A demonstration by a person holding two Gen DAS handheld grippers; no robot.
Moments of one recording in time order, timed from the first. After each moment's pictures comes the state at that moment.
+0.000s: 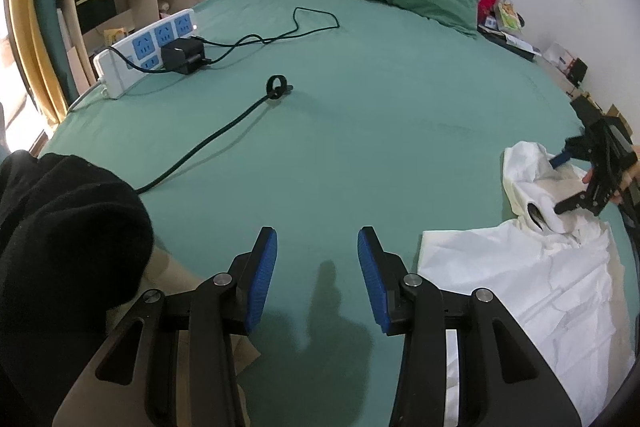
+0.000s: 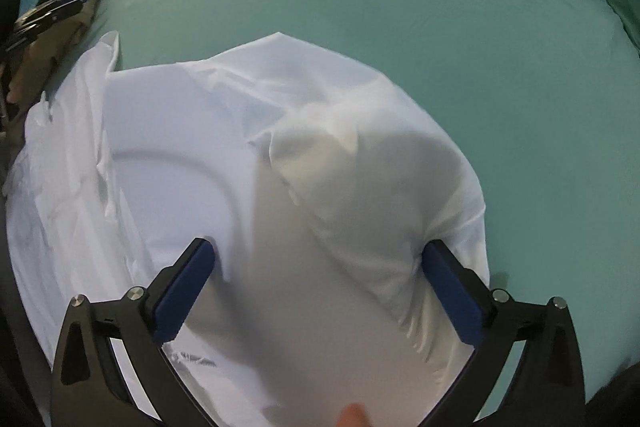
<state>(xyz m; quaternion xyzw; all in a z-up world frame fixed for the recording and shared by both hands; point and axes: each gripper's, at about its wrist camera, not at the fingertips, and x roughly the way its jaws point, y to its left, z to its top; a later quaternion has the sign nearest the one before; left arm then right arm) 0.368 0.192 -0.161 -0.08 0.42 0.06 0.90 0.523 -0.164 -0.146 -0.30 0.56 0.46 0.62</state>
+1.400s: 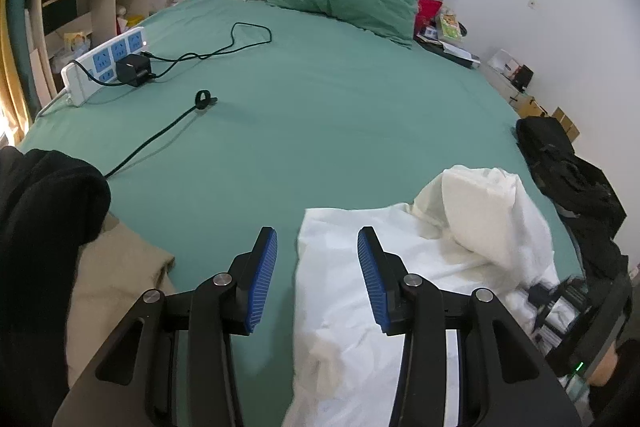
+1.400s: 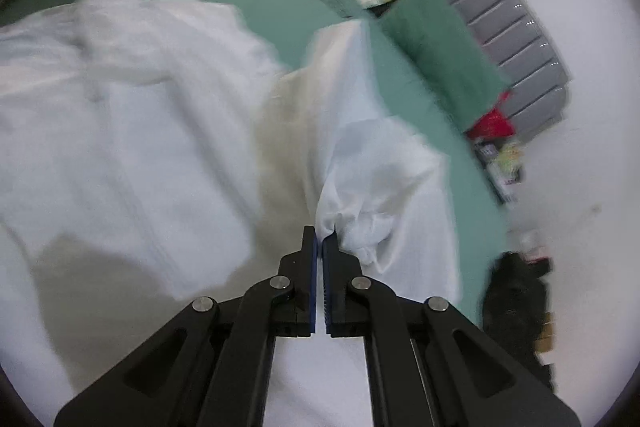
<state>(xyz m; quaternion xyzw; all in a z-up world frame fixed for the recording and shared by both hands) 0.320 0.145 -0.113 -0.12 0.40 -0.04 0.91 0.237 -0.159 -0.108 -0.43 0.31 0.22 0.82</state>
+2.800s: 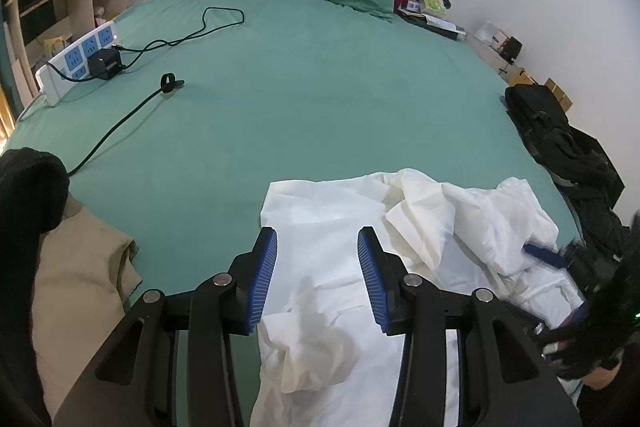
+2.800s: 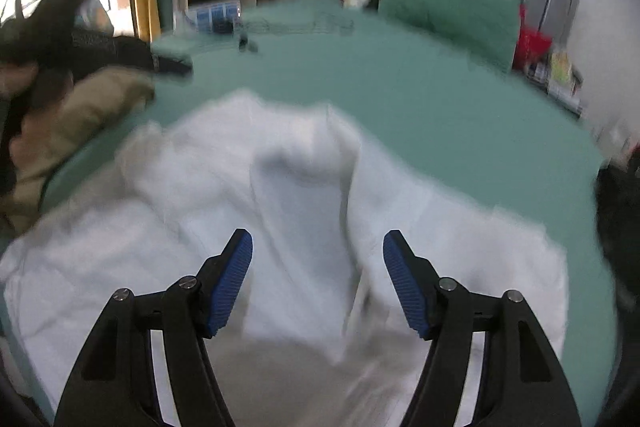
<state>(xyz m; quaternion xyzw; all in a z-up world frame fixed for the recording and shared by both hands) 0.322 0.114 -0.129 -0.09 0.43 -0.06 0.90 0.252 -0.128 -0.073 -0.17 0.35 0.28 0.88</state>
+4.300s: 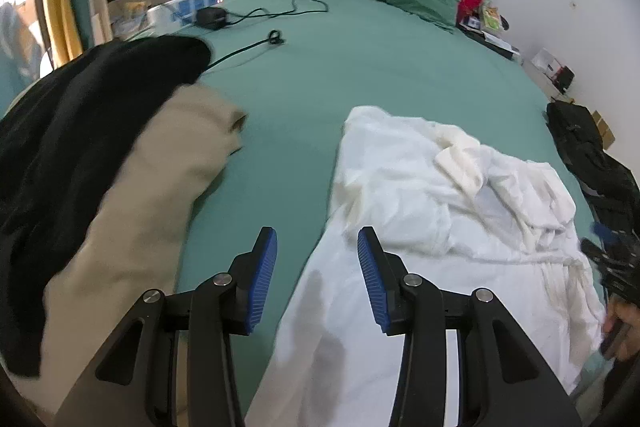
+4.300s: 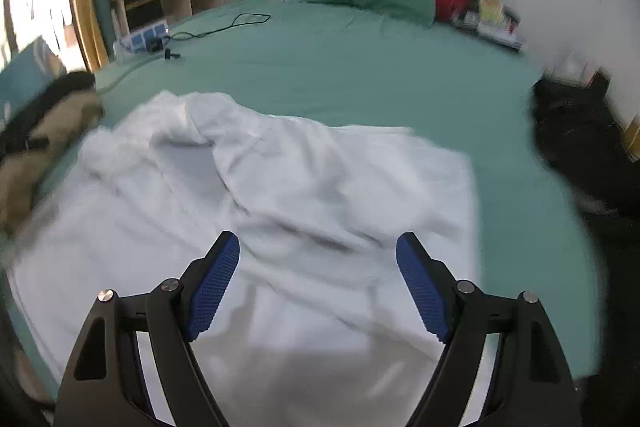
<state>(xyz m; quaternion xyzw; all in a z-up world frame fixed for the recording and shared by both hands) 0.184 0.136 -0.135 -0.13 0.43 0.07 0.89 0.214 -0.258 -0.053 -0.11 0.40 0.18 0.89</state>
